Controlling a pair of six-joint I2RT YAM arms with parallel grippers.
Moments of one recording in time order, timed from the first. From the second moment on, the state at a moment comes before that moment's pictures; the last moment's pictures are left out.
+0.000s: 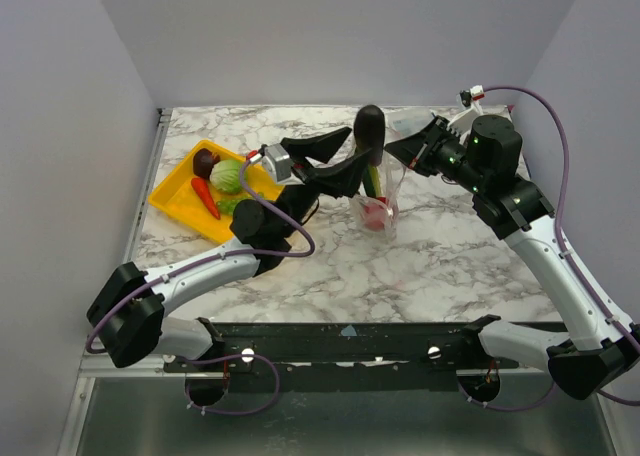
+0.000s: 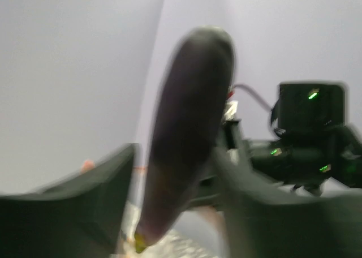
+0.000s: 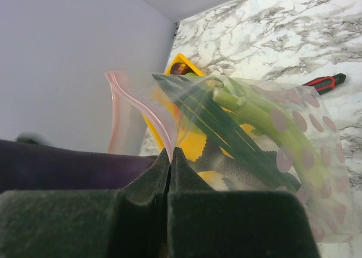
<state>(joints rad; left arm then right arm) -0.87 1.31 0.86 1.22 -0.02 -0.31 0.45 1.14 1.30 -0.36 -0.19 0.76</state>
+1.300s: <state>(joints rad) -0.83 1.23 1.24 -0.13 0.05 -0.58 0.45 1.15 1.30 -0.35 -0.20 0.73</state>
